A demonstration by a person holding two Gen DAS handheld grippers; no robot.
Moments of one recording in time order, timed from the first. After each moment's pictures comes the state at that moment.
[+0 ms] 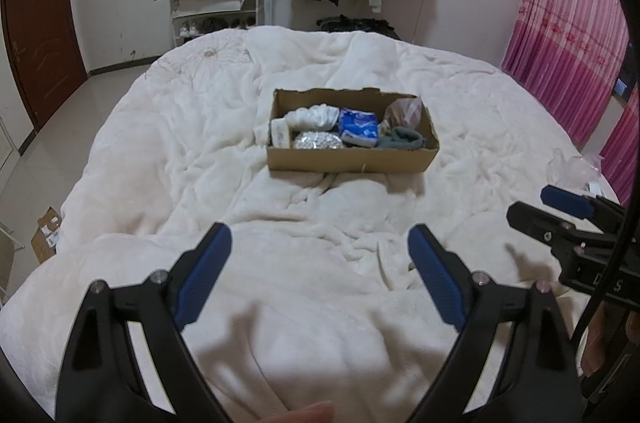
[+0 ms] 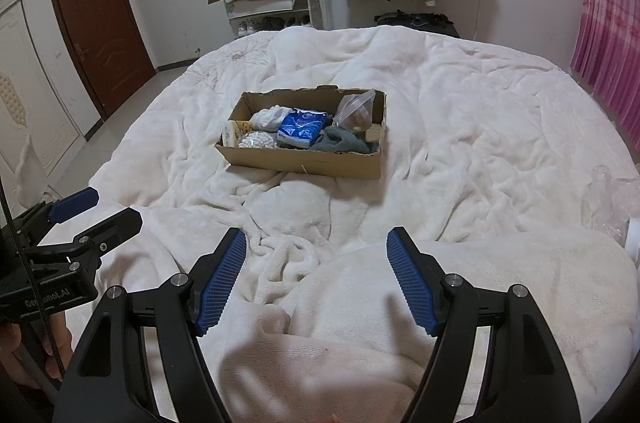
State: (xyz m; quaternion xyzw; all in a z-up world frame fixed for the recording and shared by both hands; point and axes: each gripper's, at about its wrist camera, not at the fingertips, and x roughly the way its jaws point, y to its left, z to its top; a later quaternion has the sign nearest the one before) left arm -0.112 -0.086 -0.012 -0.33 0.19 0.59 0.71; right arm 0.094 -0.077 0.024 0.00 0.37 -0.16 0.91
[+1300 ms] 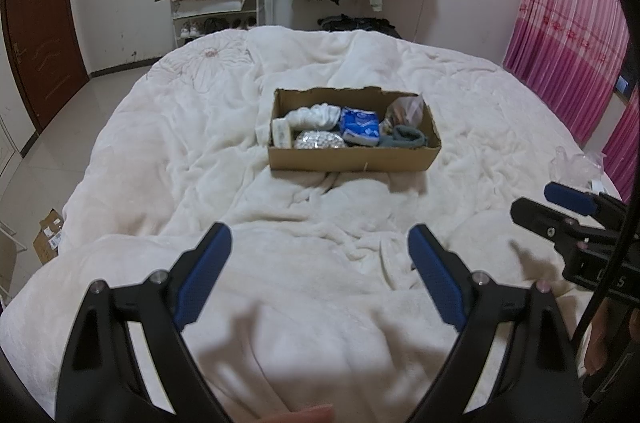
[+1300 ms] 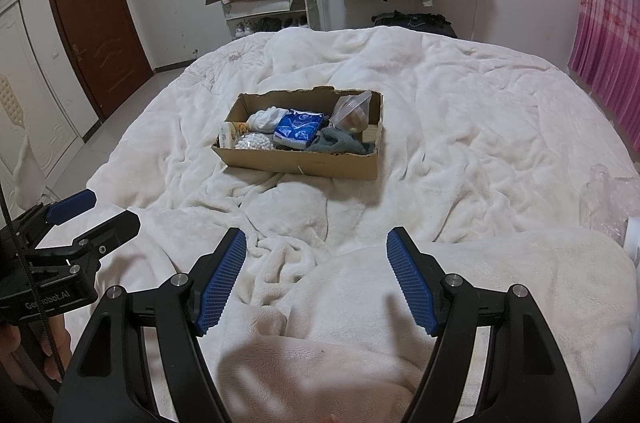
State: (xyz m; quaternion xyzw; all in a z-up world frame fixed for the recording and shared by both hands) left arm -0.112 -0.085 -0.014 -0.32 0.21 0.57 0.73; right arm 0.095 -0.084 0.025 0.00 0.37 -0.17 0.91
